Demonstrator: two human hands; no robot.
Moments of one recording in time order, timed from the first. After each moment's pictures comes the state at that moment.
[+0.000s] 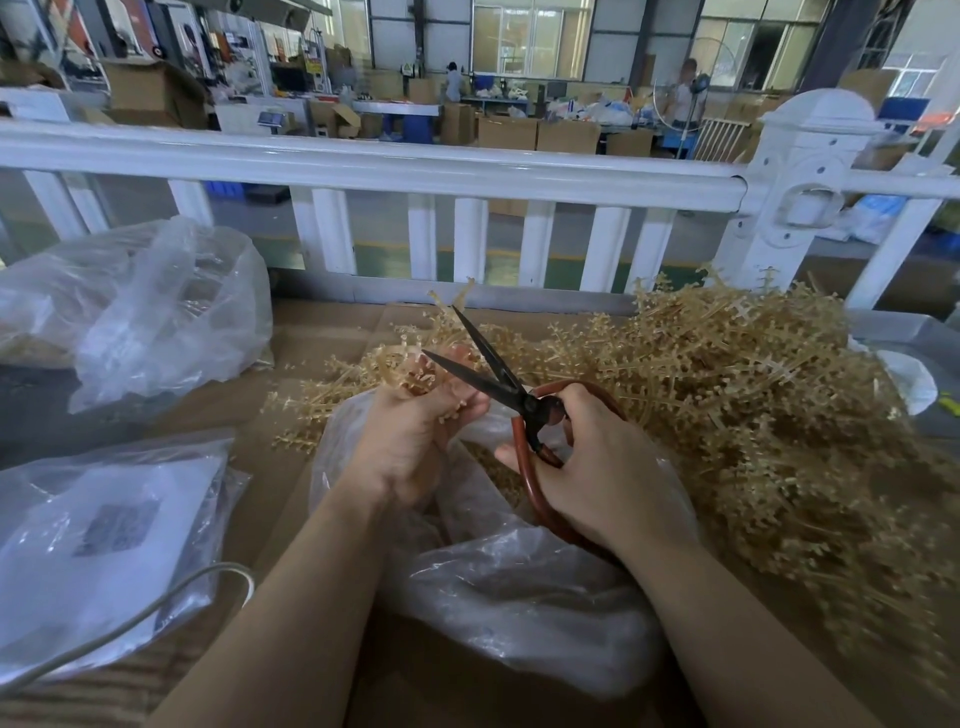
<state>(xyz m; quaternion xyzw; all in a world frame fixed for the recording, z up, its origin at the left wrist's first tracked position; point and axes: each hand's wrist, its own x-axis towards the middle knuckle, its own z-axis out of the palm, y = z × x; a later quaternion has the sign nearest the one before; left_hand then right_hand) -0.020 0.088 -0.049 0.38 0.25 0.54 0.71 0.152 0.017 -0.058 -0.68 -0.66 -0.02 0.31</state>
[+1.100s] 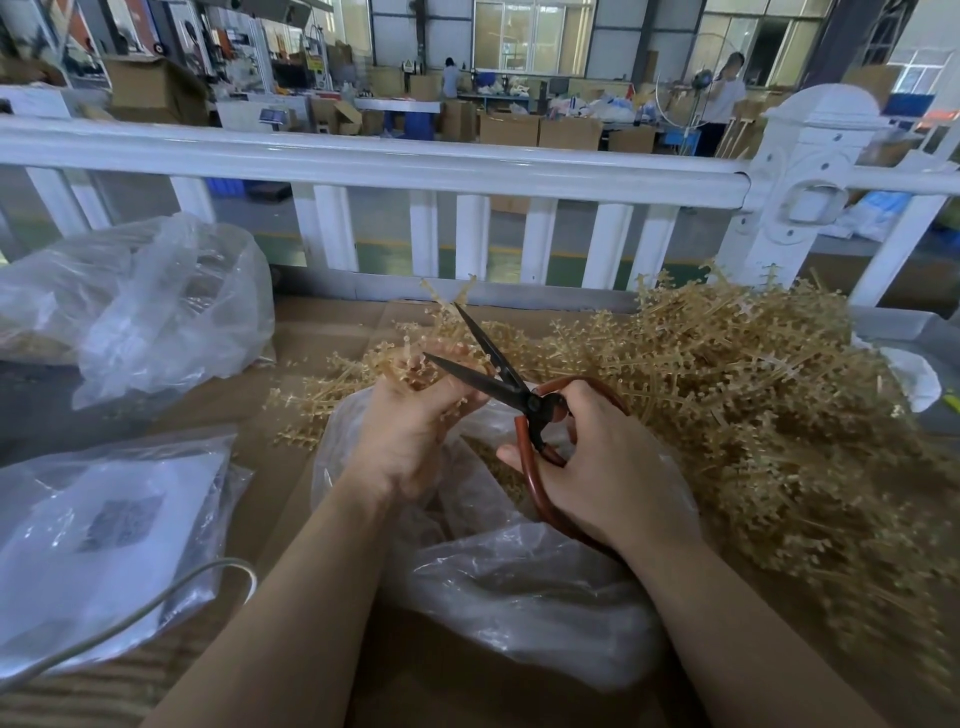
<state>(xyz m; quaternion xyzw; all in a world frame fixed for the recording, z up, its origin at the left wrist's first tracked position) -0.023 0.085 -0.046 0.45 0.24 0.55 0.67 0.154 0.021 -0.063 -0.67 -0.67 -0.02 0.32</state>
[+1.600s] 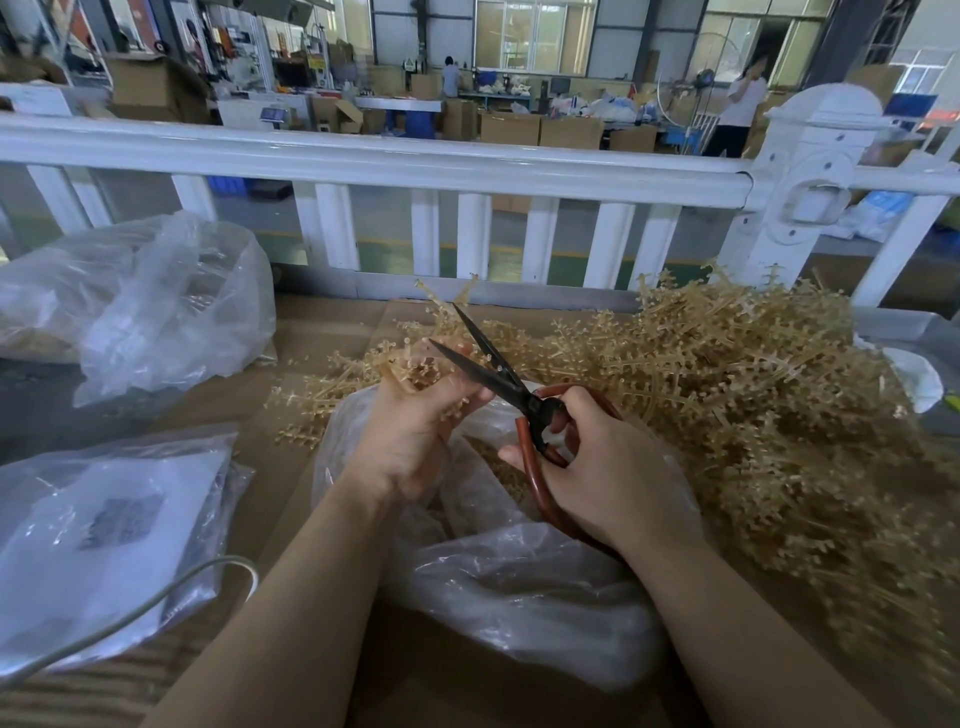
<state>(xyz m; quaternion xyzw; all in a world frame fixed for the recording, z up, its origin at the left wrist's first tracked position) -0.022 0.087 -0.046 0.45 0.23 0.54 0.67 0.151 0.014 -0.060 -0.68 -0.67 0.00 0.31</state>
